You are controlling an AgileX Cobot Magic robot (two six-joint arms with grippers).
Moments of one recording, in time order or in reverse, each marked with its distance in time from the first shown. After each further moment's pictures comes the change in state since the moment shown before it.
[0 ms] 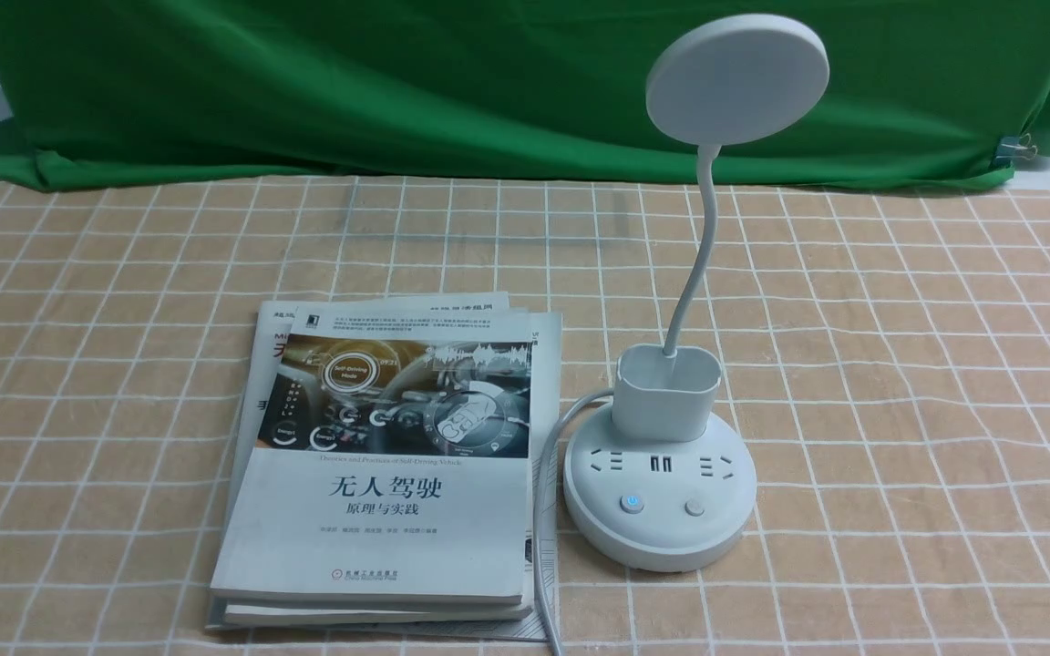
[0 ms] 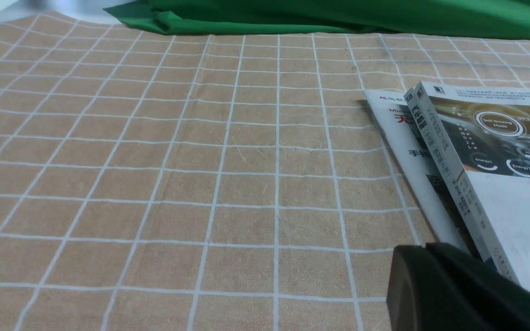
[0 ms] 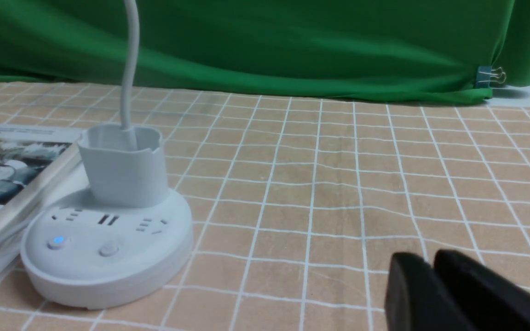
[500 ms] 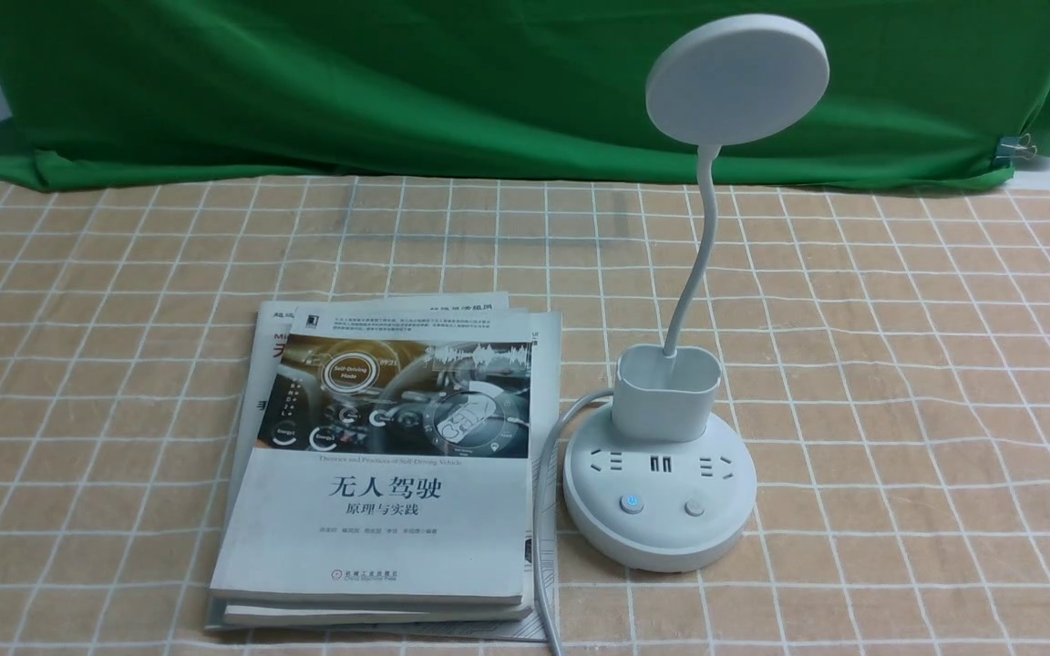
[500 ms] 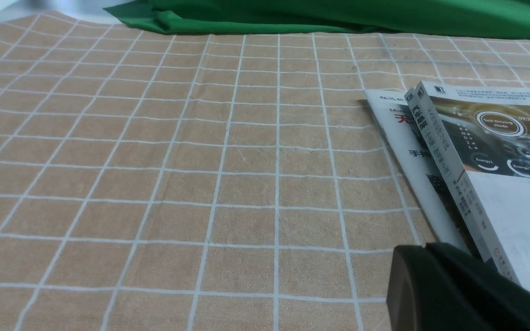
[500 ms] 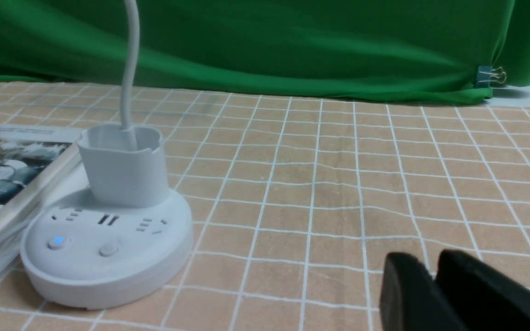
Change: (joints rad) right arm 0.000 0.000 0.000 0.000 0.000 0.000; left arm 0.000 0.000 0.000 0.000 0.000 0.000
